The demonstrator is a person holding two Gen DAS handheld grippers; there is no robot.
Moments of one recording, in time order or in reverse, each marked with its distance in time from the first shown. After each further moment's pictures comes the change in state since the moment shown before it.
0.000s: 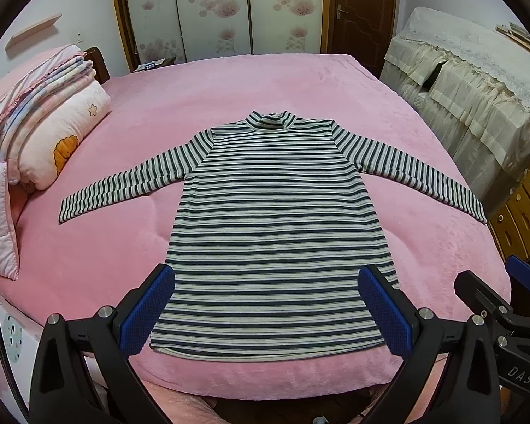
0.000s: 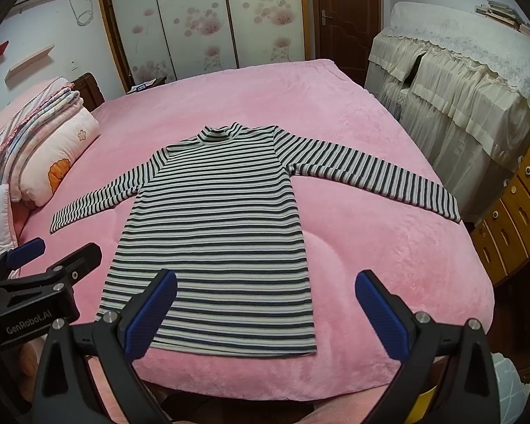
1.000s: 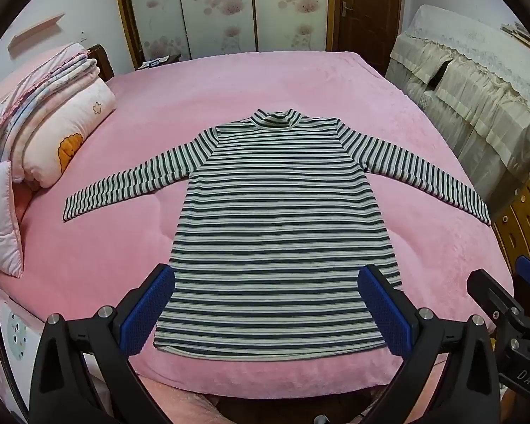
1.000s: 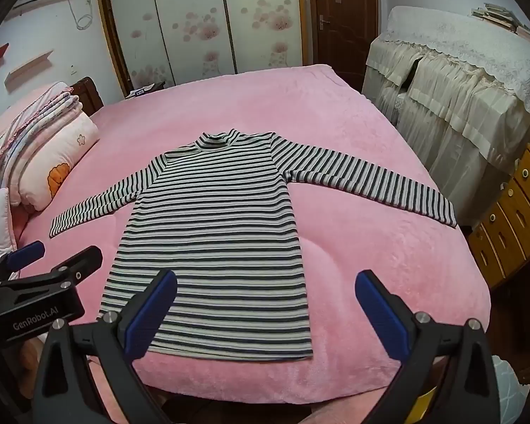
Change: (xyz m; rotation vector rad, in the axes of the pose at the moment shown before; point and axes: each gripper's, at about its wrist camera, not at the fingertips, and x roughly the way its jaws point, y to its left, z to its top) left arm -0.001 0.003 0.010 -0.005 0.014 0.022; right arm -0.004 0.000 0.005 0.000 -0.025 -0.011
